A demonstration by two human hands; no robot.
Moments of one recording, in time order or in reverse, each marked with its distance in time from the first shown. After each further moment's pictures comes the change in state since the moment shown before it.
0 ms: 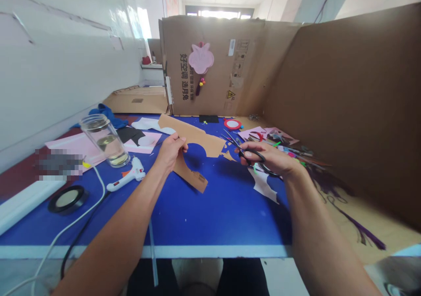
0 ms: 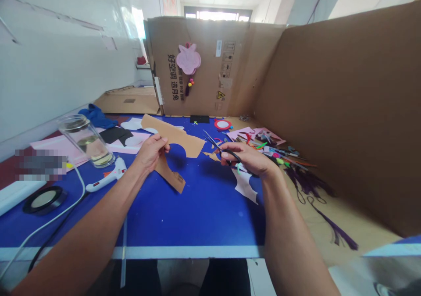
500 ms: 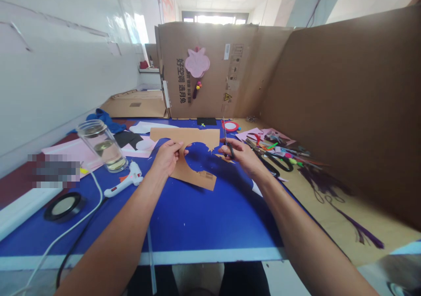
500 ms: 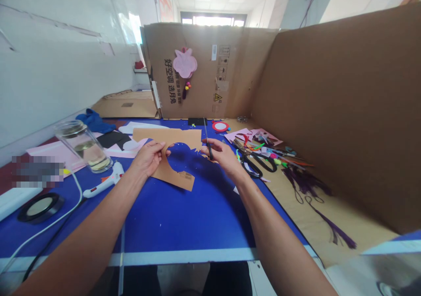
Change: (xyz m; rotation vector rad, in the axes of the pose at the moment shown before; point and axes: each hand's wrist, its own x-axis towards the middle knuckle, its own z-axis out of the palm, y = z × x) left_hand 0.005 -0.001 0.000 -0.180 0.049 -0.188; right_hand 0.044 0.012 0.061 0.219 0.316 -0.107
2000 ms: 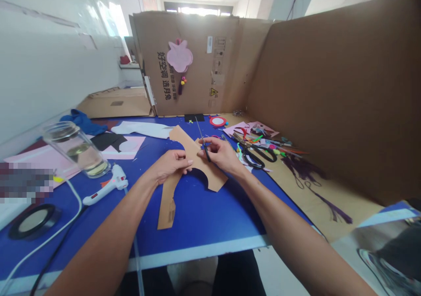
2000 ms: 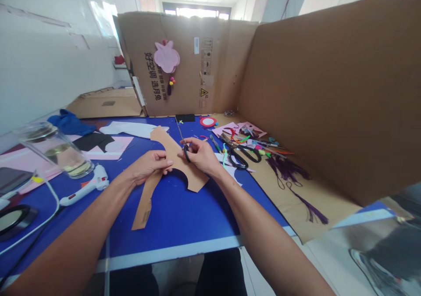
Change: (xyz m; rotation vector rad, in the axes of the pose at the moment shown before) left_hand -0.027 -0.013 0.016 0.370 -0.552 -0.185; right_hand -0.002 0.004 0.024 -0.172 -0.063 -0.179
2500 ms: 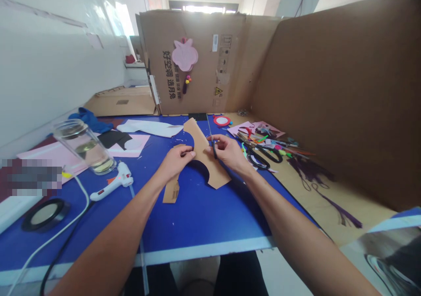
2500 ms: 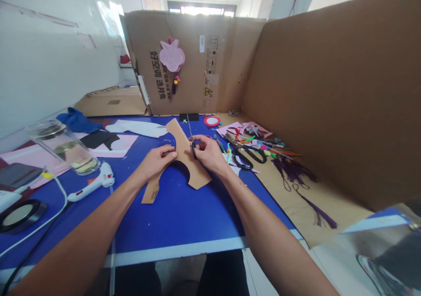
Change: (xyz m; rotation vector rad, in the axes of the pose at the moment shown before) left_hand 0.013 -0.012 0.000 0.379 0.324 0.242; right_hand 0.002 0.007 -0.008 0.031 0.076 0.053
